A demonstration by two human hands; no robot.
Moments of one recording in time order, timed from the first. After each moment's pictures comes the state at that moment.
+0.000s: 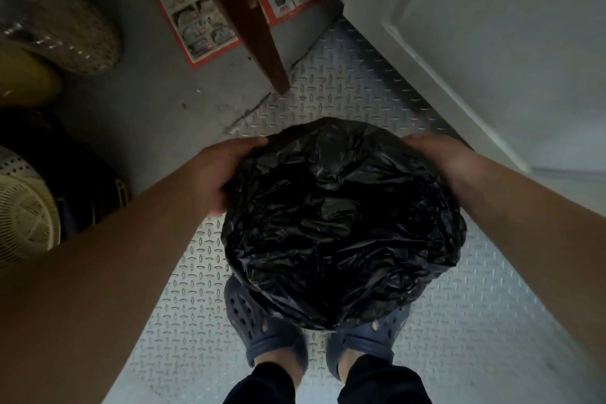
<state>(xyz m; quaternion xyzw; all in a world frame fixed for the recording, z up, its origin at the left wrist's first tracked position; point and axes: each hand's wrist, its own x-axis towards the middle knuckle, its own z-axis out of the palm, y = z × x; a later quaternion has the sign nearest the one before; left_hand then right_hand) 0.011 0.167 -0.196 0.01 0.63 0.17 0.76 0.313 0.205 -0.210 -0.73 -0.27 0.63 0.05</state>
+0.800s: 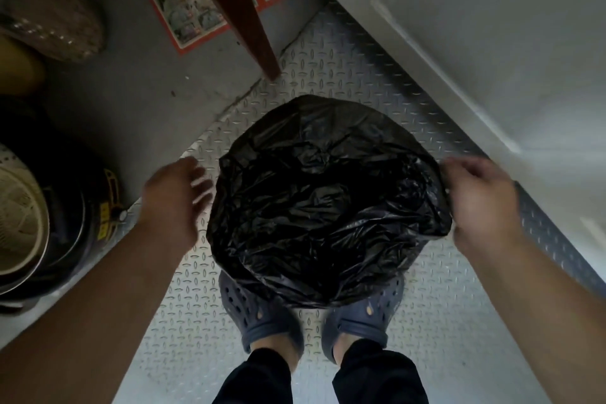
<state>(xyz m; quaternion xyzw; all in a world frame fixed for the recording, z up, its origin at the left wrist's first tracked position) -0.007 0.109 -0.185 -0.01 0.77 0.33 0.55 0.335 0.118 -0.172 -0.82 -0.21 0.45 0.27</state>
